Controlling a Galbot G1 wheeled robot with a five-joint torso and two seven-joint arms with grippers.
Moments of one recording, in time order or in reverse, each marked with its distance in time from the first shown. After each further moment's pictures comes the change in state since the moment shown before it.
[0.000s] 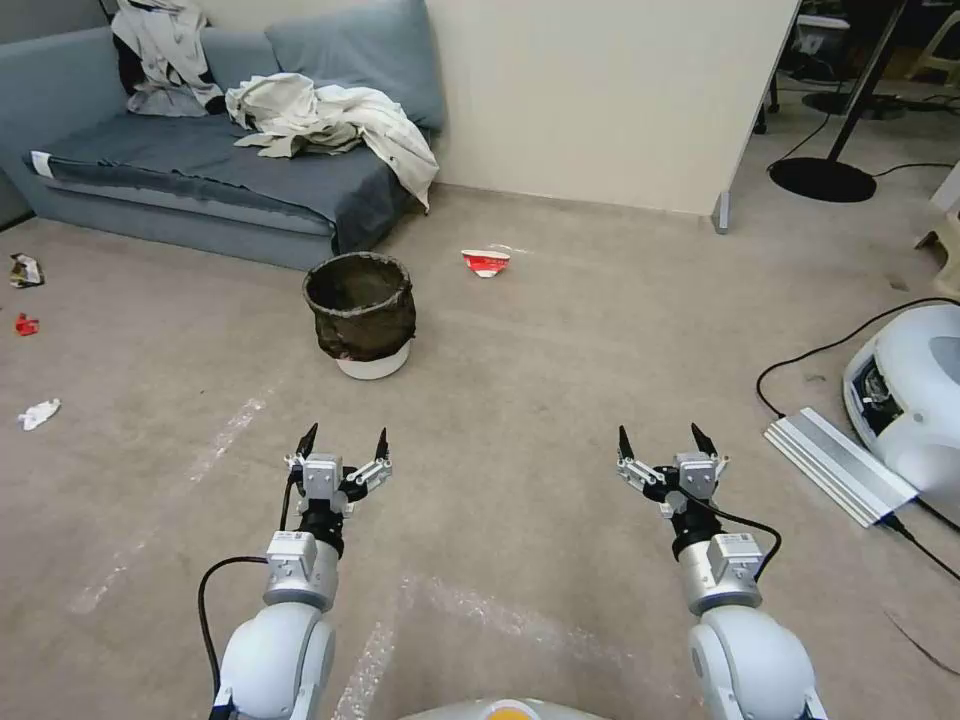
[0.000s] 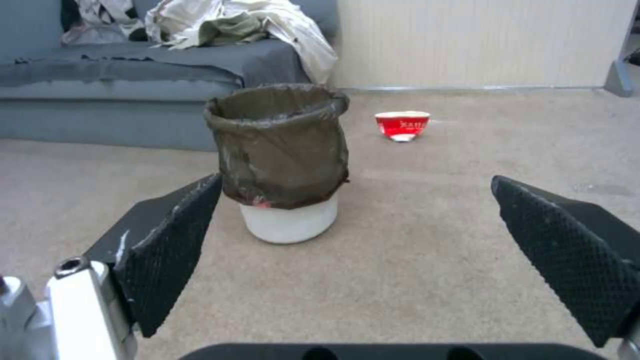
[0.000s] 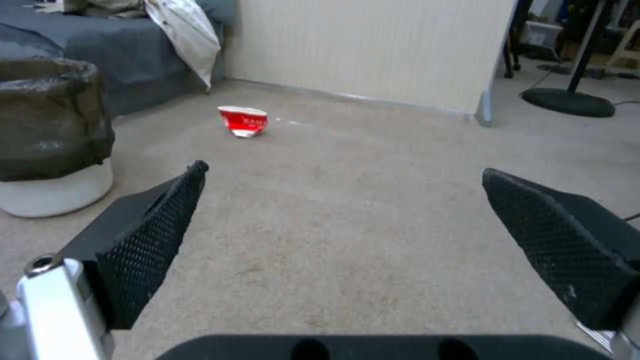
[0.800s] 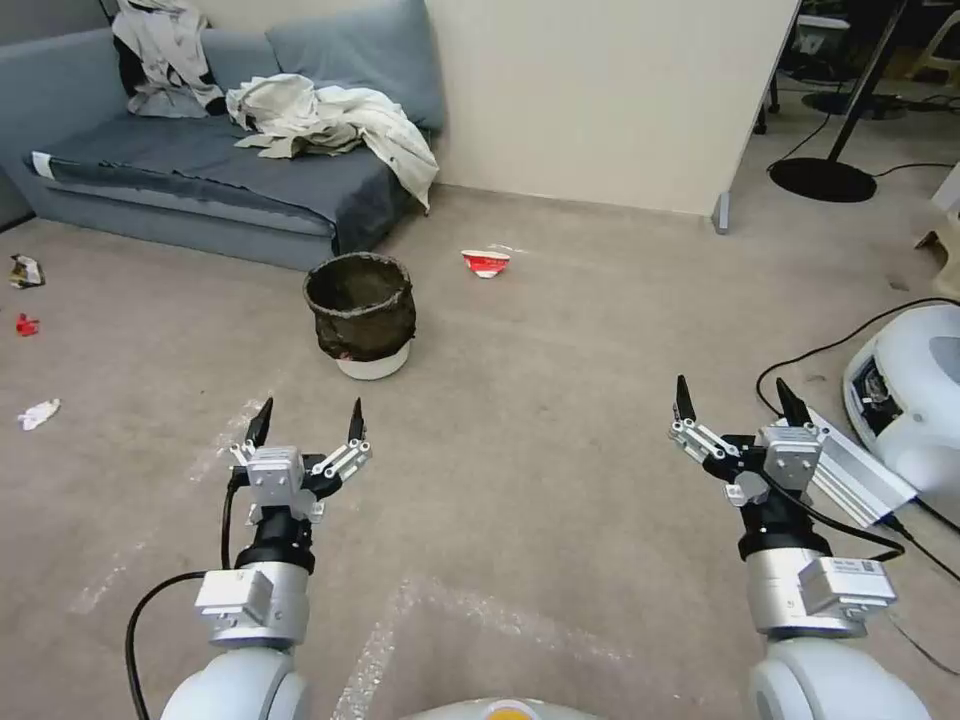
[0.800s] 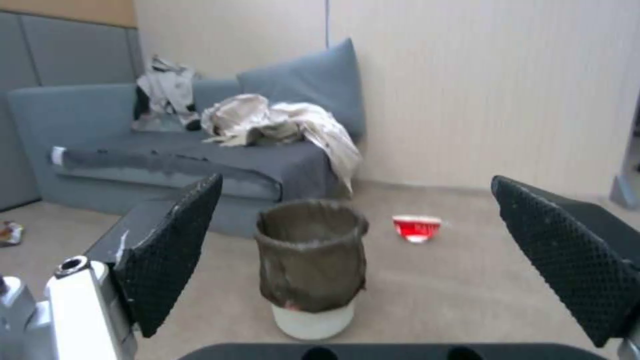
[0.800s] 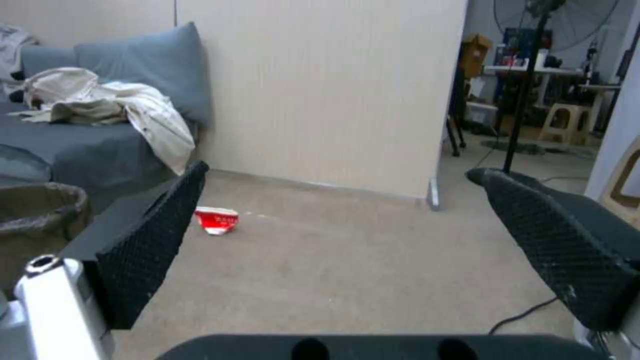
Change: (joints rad) left arm 0.261 -0.026 0.012 -0.473 0.003 0.002 -0.102; right arm -0.161 0.049 0.043 0.399 -0.024 -0.048 0.034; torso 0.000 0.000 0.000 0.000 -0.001
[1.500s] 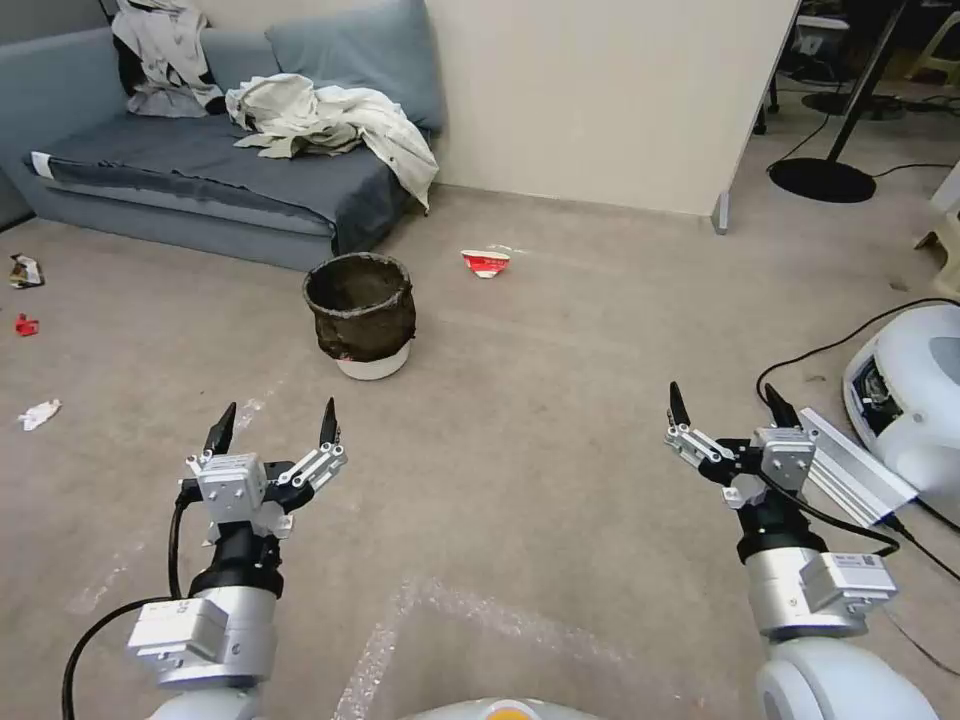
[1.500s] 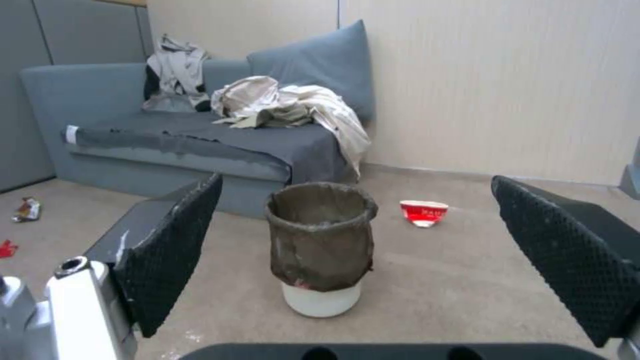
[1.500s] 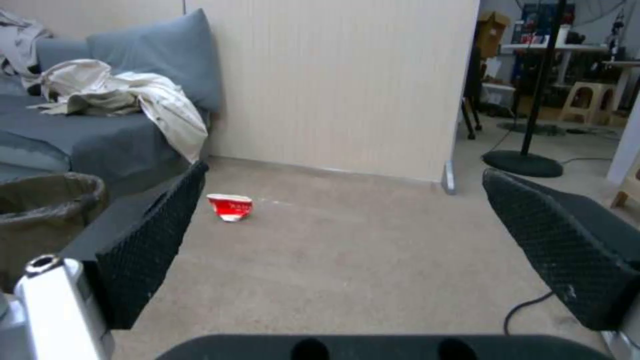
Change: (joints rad) left arm 0.051 0.011 -0.012 -0.032 -0.025 0.041 -0.018; right arm 0.005 -0.024 0.003 -0.004 0.054 -0.040 -0.007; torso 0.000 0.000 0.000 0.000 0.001
